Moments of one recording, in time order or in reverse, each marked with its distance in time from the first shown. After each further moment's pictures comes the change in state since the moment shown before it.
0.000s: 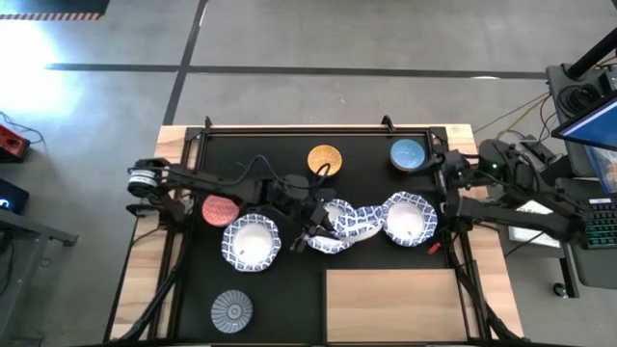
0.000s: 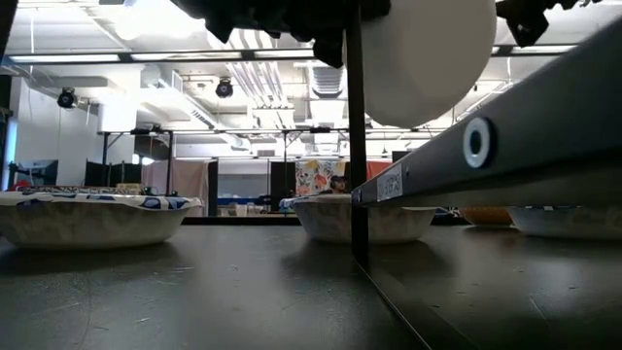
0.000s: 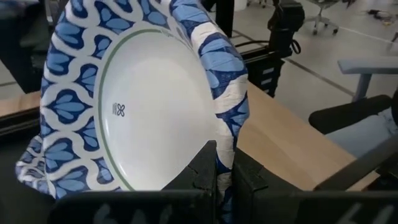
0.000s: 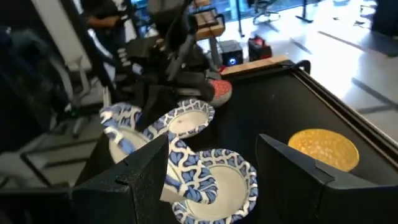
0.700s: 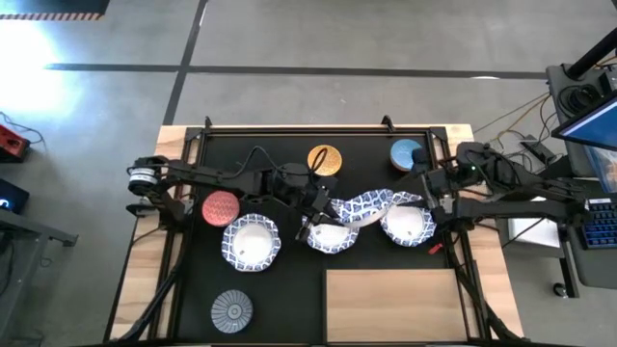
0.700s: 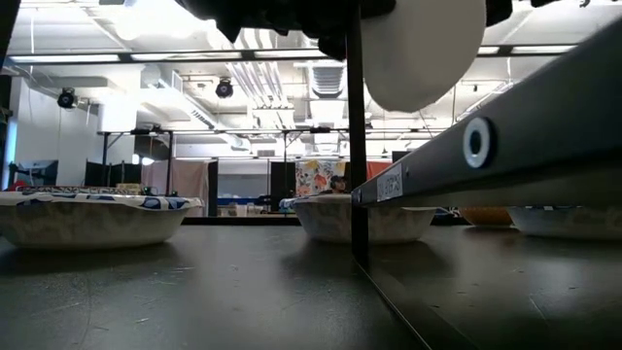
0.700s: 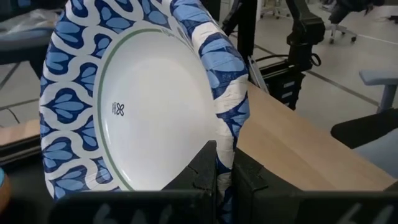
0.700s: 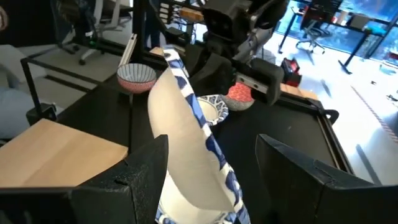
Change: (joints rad) left arm 0.052 -0.001 0.042 0.019 0.000 0.028; right arm 0.154 0.247 0.015 0.090 -0.009 -0.426
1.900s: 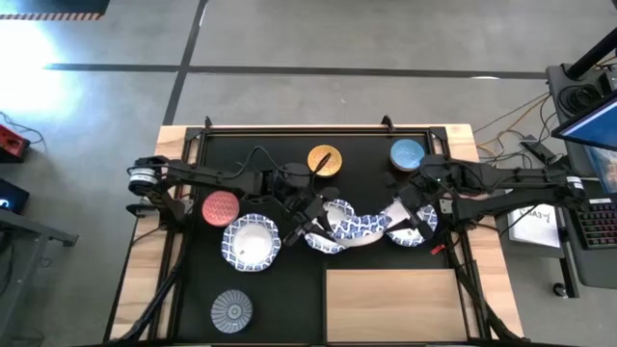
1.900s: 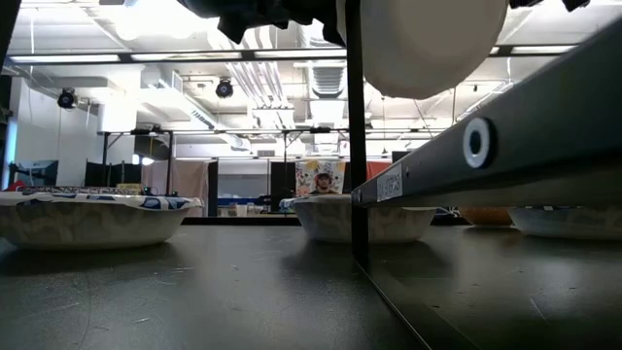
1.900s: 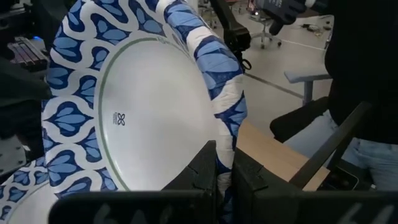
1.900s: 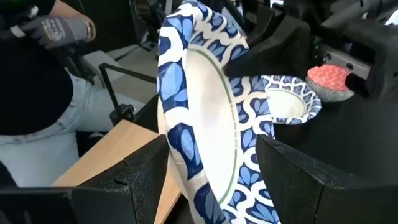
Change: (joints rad) left arm -0.001 0.003 0.006 -0.027 0.263 0.051; right arm 0.151 0.153 0.000 0.144 -0.151 0.157
